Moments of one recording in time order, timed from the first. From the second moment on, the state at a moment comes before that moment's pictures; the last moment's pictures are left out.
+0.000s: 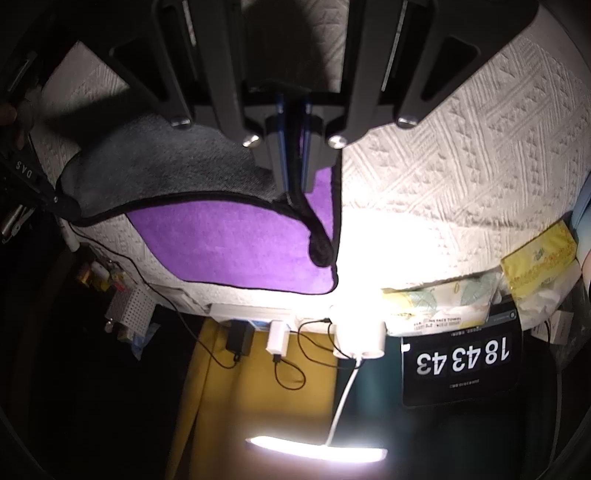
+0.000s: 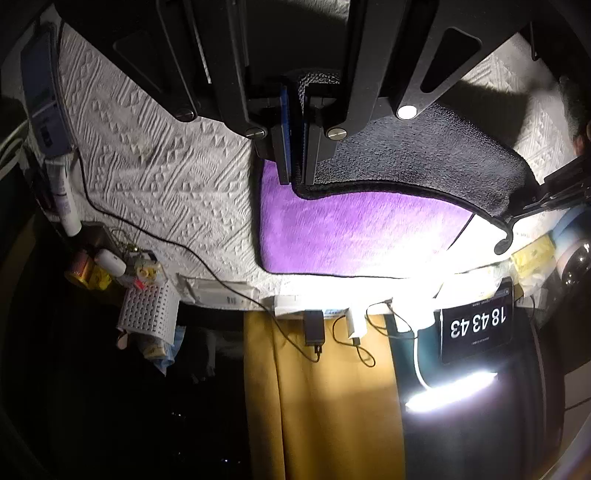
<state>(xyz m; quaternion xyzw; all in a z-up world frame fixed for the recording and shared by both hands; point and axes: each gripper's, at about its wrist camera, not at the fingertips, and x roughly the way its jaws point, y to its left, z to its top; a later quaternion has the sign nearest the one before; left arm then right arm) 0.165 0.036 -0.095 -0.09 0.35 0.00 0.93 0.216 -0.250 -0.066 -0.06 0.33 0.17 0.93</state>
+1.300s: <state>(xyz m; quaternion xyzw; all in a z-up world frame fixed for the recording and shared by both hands) 0.221 0.051 -0.066 -0.07 0.29 0.01 0.95 0.283 -0.235 -0.044 -0.07 0.29 0.16 0.94</state>
